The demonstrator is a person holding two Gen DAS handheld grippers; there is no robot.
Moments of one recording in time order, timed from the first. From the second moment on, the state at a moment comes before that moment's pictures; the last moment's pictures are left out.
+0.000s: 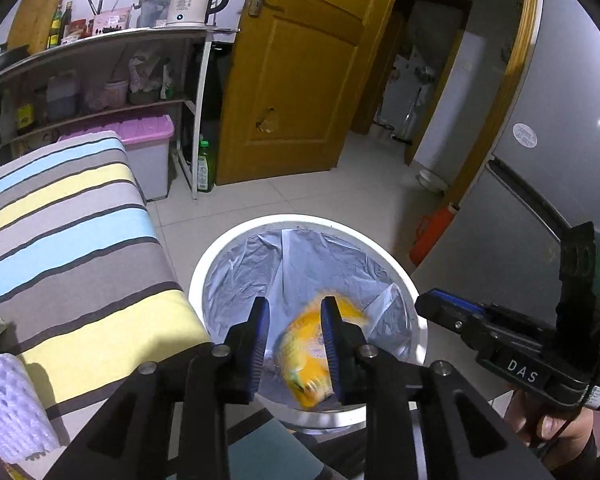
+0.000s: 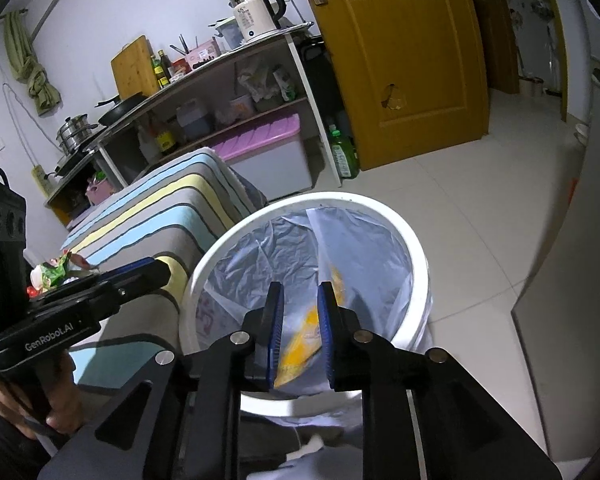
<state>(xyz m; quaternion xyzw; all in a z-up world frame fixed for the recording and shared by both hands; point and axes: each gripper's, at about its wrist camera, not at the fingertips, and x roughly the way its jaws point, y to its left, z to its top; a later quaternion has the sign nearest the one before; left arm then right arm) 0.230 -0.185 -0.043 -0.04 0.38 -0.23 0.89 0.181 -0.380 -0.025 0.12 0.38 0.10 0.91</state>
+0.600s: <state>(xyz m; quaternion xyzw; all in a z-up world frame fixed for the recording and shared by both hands) 0.172 -0.135 -0.002 -0.04 0.32 -0.20 0.93 0.146 -0.329 0.021 0.07 0.33 0.14 0.93</state>
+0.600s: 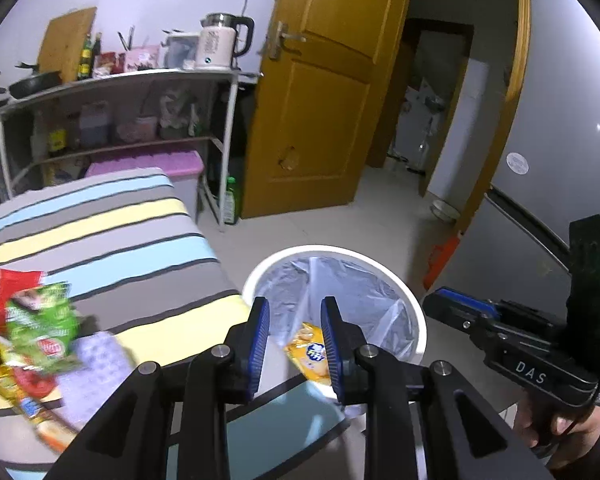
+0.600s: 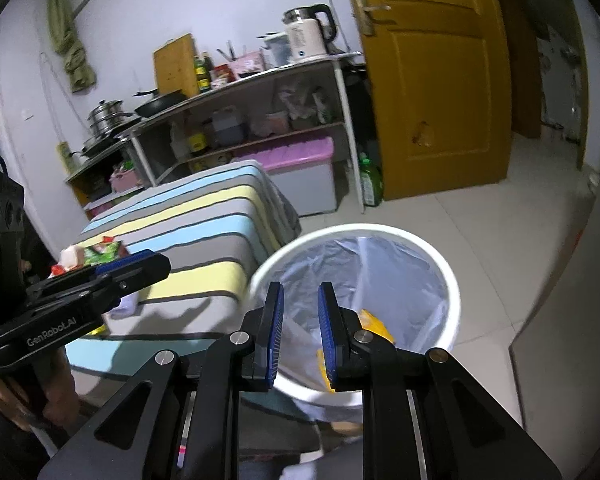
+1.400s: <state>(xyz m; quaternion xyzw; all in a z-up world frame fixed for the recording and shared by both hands) 0.086 -0.027 0.031 -0.08 0.27 -0.09 0.96 0.096 -0.223 0.057 0.00 0.30 0.24 0.92</state>
